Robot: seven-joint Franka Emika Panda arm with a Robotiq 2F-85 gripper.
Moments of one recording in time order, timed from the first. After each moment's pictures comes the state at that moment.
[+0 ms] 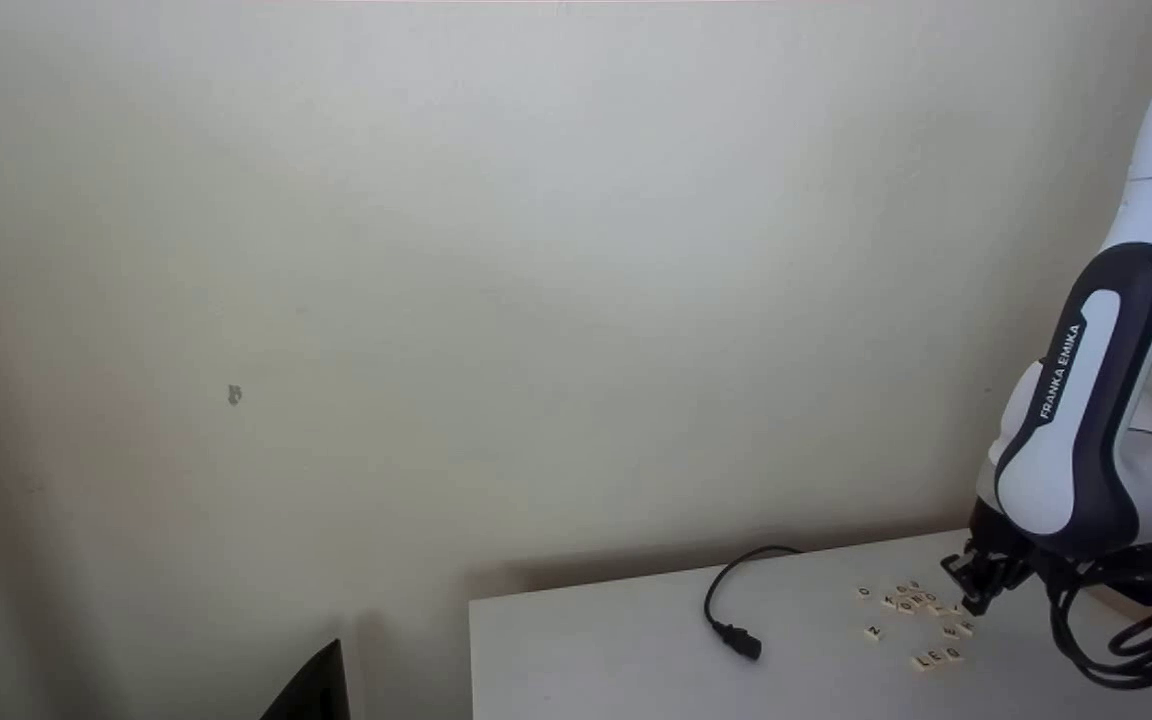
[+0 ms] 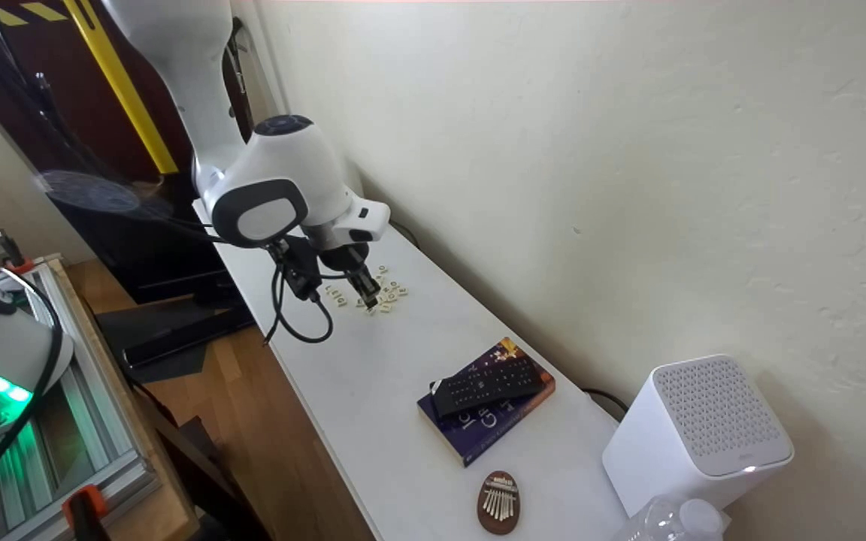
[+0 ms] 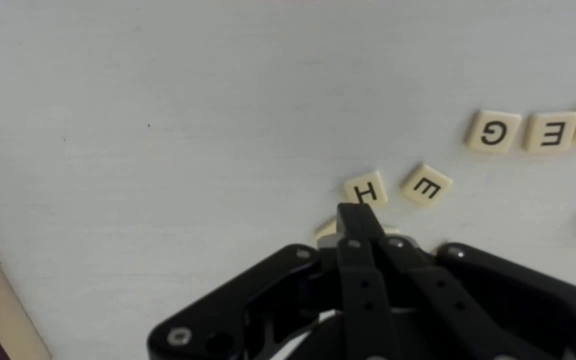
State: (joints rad) arm -0.19 0.68 -0.11 -2.47 -0.07 3.34 -0.02
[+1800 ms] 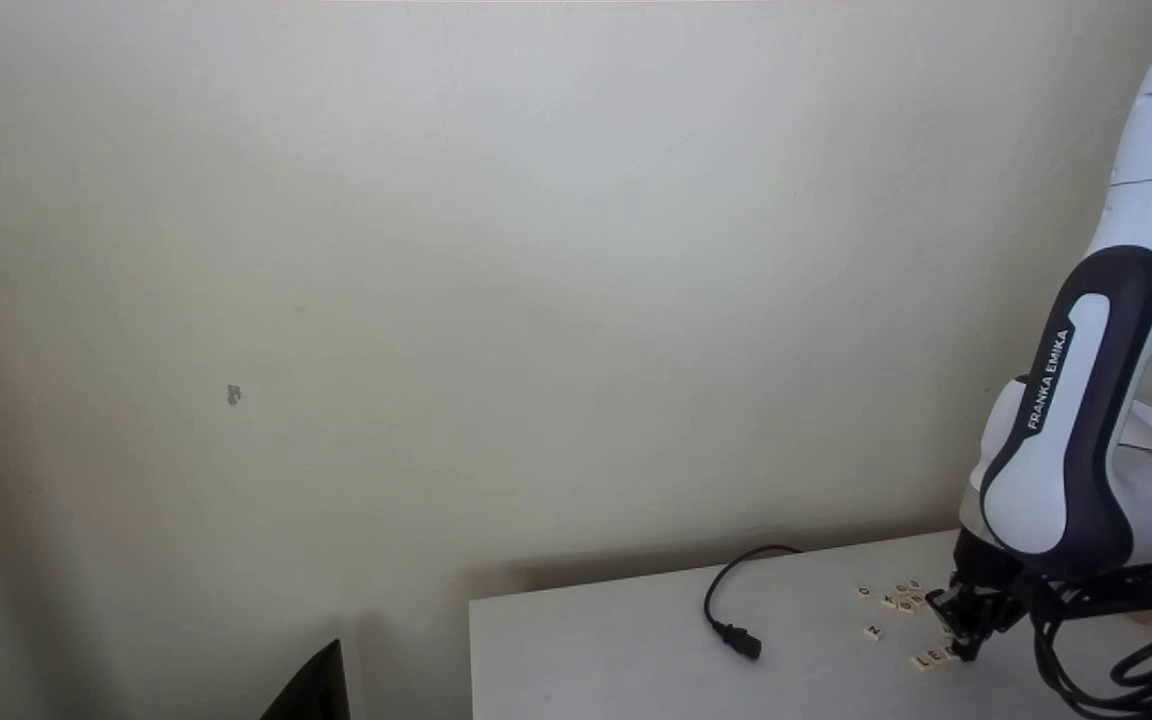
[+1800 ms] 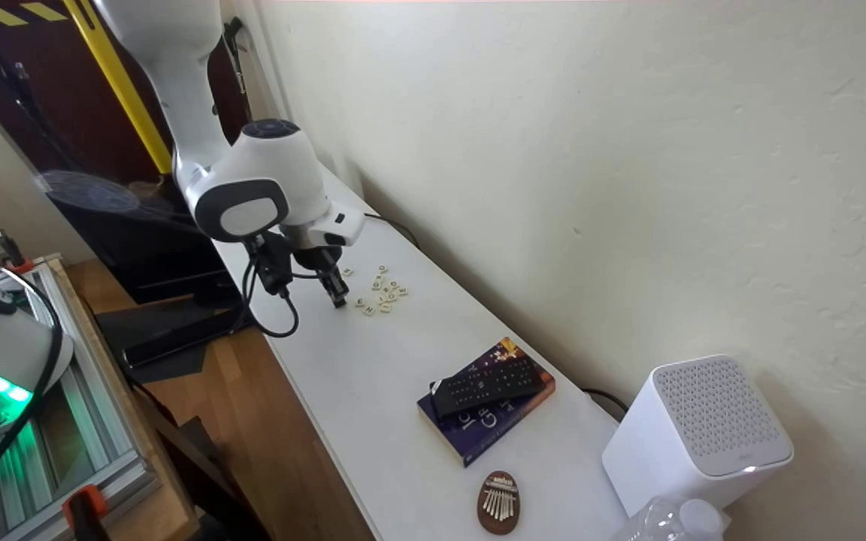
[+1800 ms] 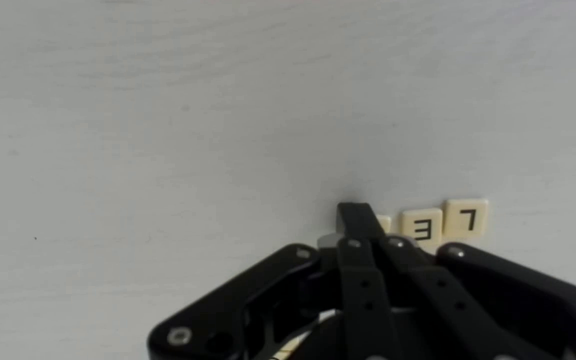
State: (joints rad) arm -0.18 0.69 -0.03 -2.51 -0.03 3.29 0.05
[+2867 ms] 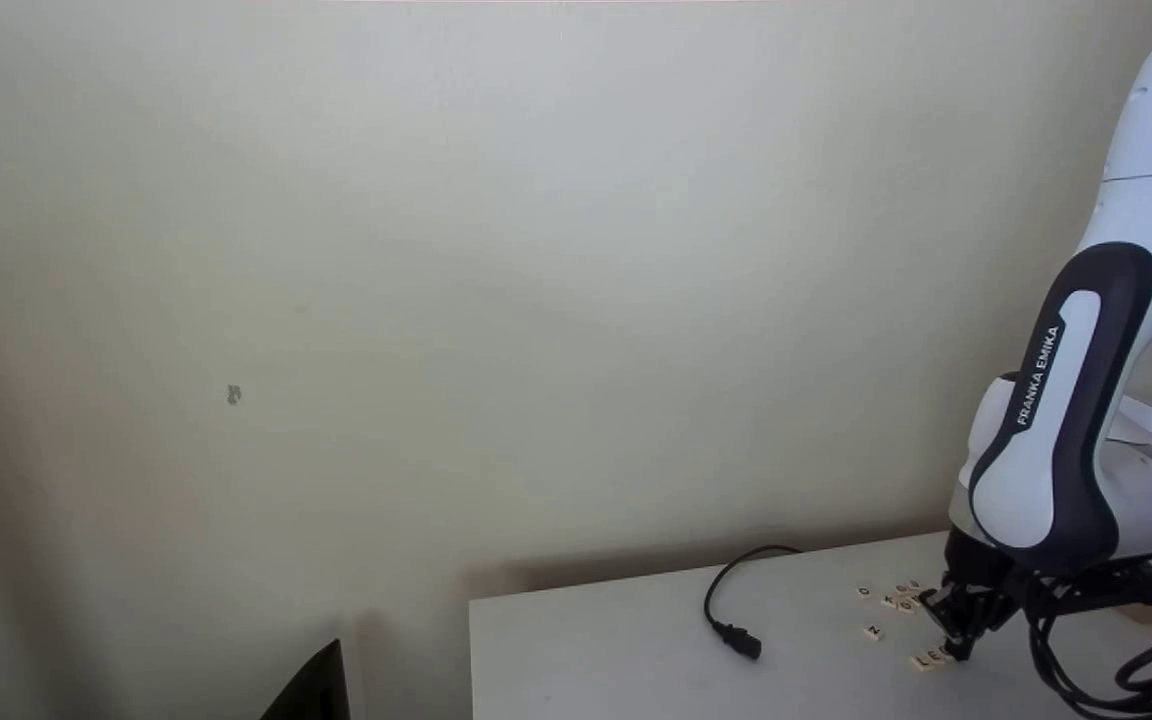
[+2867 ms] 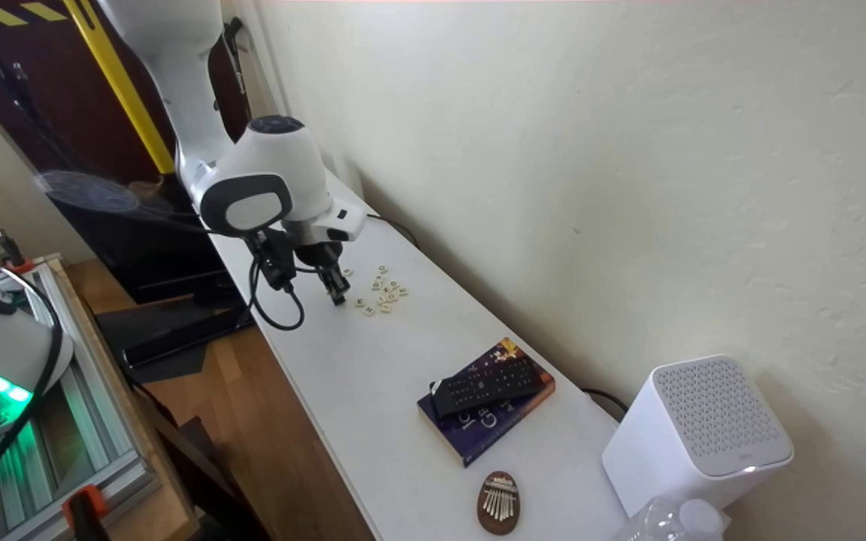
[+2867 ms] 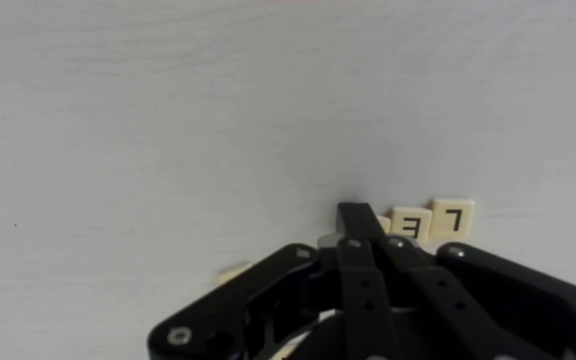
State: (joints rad) arm -0.16 0.69 -0.03 -2.49 -0.03 3.24 0.03
